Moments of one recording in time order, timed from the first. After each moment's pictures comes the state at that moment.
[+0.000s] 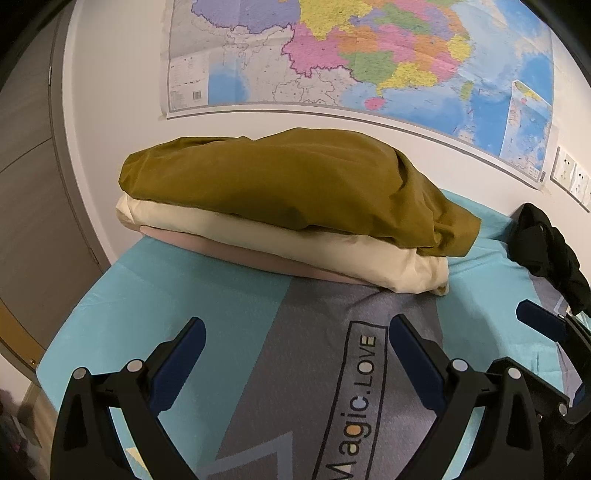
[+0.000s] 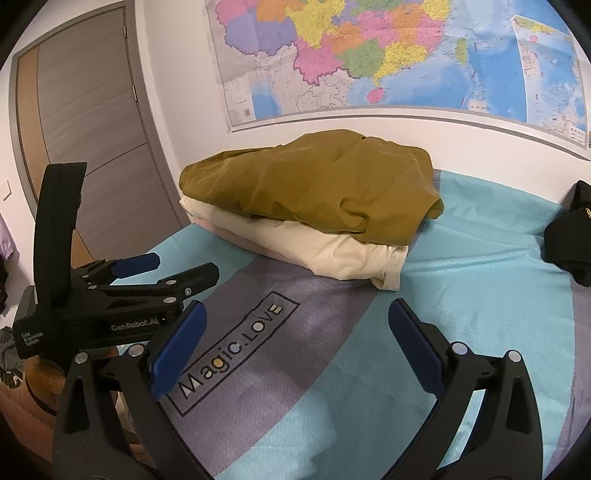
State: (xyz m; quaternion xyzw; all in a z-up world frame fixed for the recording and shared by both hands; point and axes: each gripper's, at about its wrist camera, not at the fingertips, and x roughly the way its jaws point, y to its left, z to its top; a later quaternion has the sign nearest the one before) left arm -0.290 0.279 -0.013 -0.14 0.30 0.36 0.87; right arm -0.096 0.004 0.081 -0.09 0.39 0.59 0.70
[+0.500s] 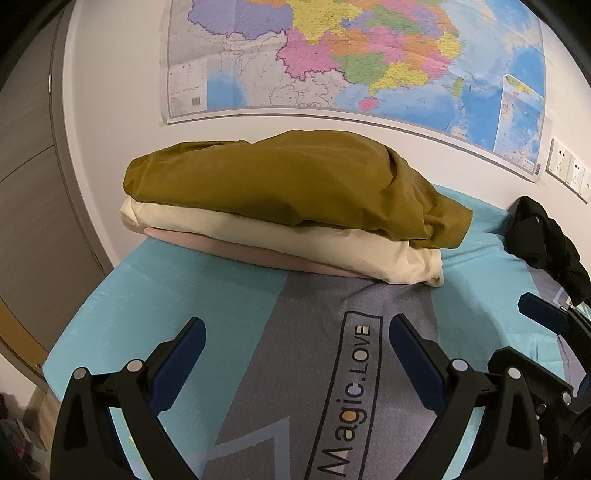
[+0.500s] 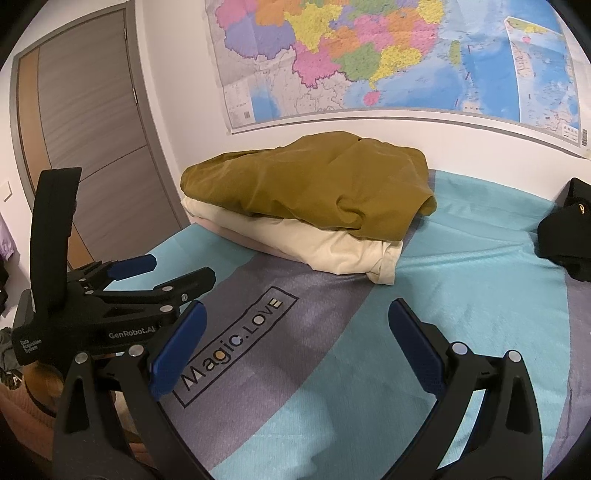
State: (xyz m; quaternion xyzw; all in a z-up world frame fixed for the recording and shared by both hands) left arm -0.294 0.265 -0.012 -0.12 0.30 0.36 0.87; right arm -0.097 -0.006 0.083 -0.08 0.39 0.59 0.70
